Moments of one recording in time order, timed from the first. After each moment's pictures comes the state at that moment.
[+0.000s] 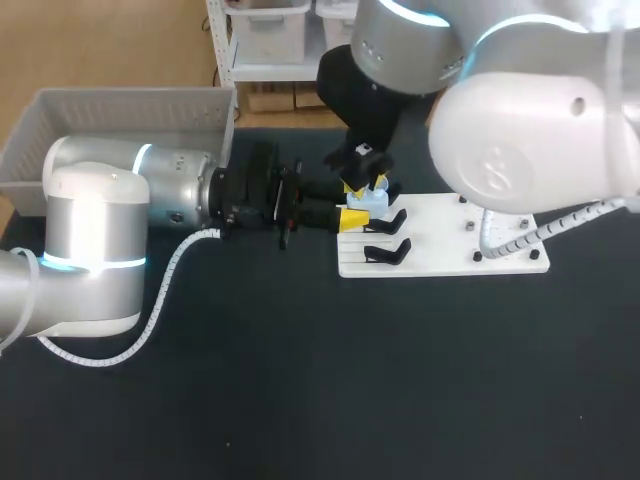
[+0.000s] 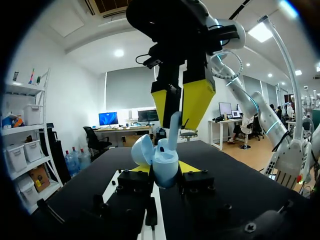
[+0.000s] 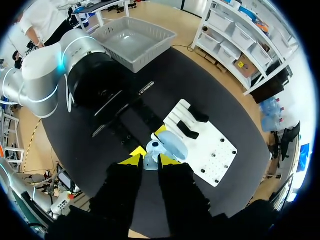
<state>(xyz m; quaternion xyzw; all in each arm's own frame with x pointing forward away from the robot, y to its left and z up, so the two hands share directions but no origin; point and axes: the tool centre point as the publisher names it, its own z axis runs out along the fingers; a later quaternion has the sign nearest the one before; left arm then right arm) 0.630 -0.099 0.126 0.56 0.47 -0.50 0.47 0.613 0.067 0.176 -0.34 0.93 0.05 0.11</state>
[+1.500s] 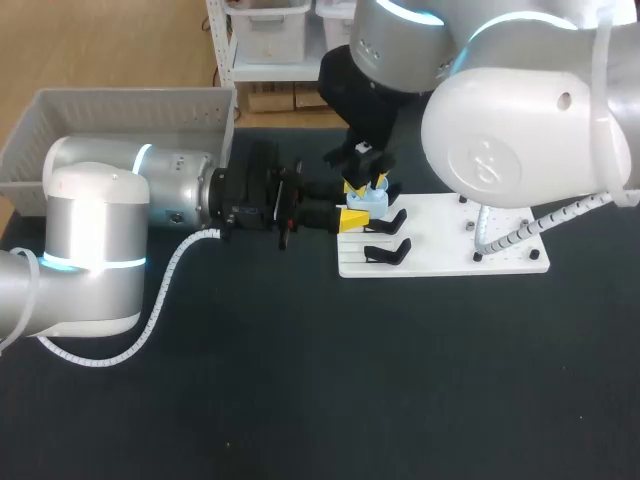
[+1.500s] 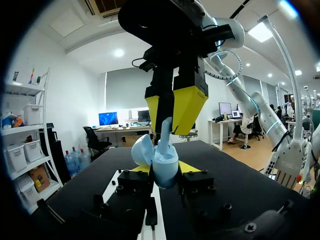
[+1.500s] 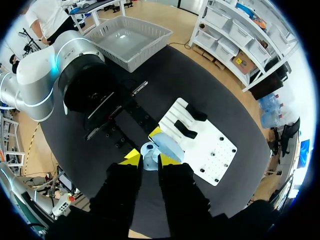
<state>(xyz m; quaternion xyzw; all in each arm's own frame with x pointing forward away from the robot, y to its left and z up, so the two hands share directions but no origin) 0.630 -0.098 0.126 0.56 0.47 -0.50 0.47 0.619 0.064 0.171 -0.33 0.94 0.04 0.10</state>
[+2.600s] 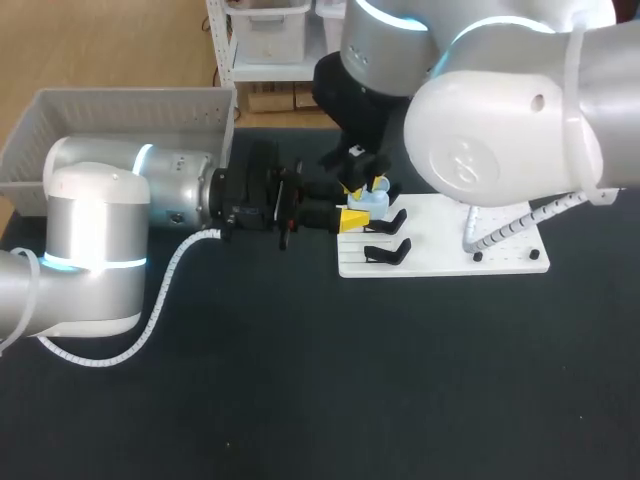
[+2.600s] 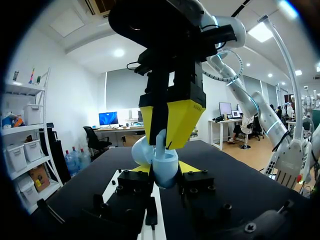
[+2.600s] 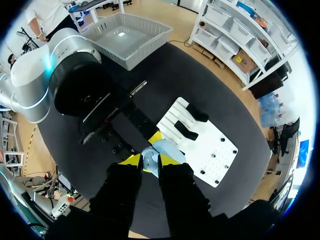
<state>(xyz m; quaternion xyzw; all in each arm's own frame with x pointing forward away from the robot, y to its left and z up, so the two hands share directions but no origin) 0.630 -0.099 0.125 0.56 0.47 -0.50 0.47 0.626 0.068 0.161 -0.33 0.94 0.03 0.09</state>
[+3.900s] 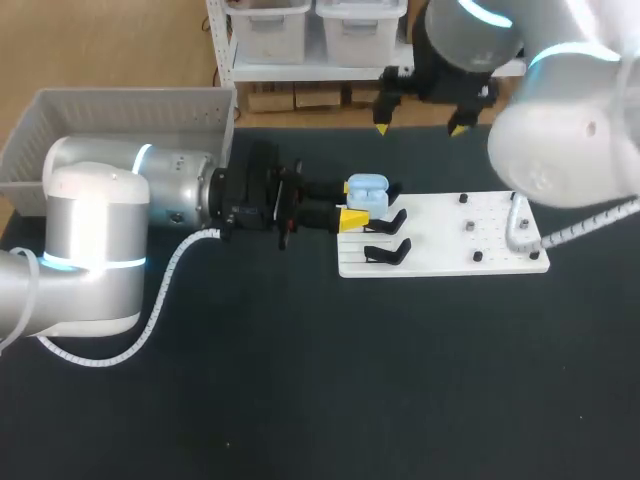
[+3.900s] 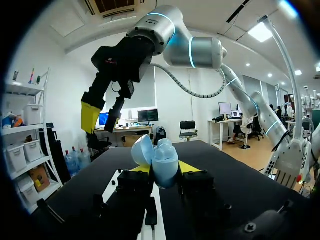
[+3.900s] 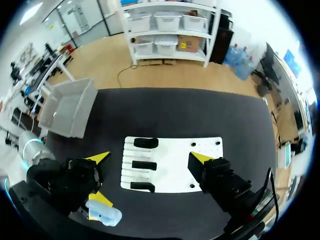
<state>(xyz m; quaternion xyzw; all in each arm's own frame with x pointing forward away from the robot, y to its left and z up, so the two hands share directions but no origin) 0.630 -0.098 0.126 0.56 0.47 -0.50 0.47 0.731 -0.008 0.161 0.00 0.98 0.06 0.20</state>
